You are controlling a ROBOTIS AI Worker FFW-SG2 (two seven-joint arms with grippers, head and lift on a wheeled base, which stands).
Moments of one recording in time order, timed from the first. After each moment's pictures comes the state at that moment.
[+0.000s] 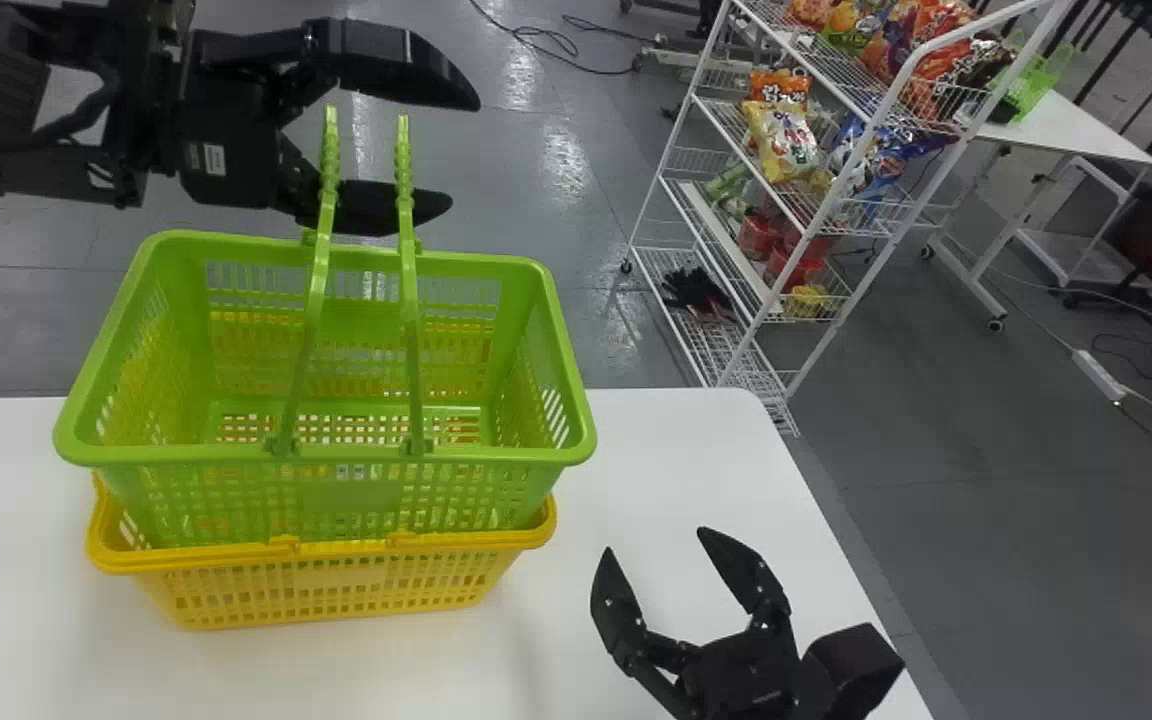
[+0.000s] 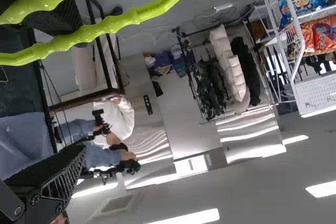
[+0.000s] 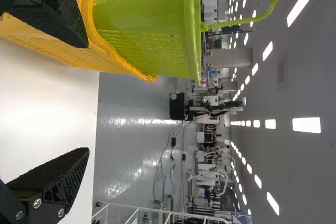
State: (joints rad) left arm -1.04 0.15 -0.26 -0.83 1.36 1.49 -0.48; right arm 0.61 -0.05 -0.13 -1.89 -0.09 -0.18 0.25
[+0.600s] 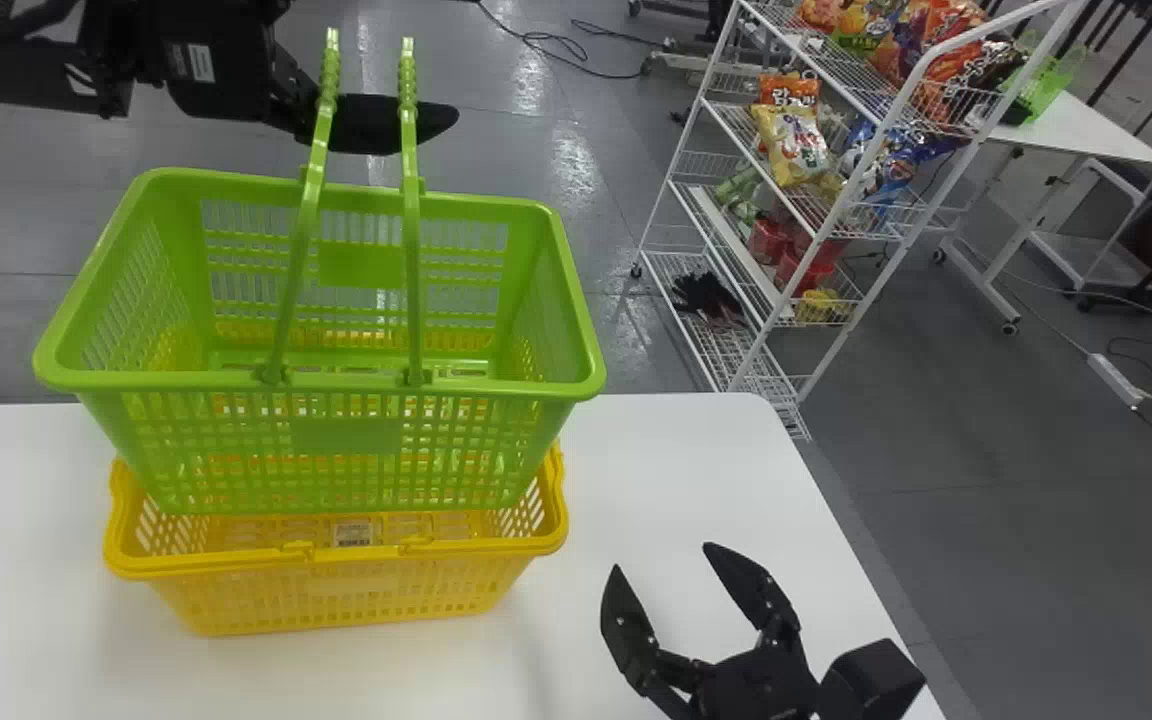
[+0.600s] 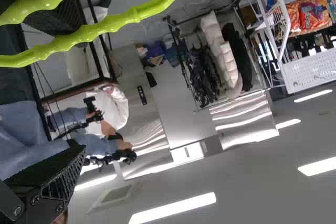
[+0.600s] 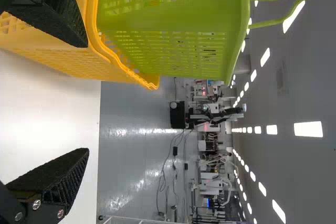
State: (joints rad) left arm -1.14 0.17 -0.25 -0.78 1.41 1.50 -0.47; right arm 0.61 -0.05 -0.14 -1.87 -0.13 -0.18 0.31
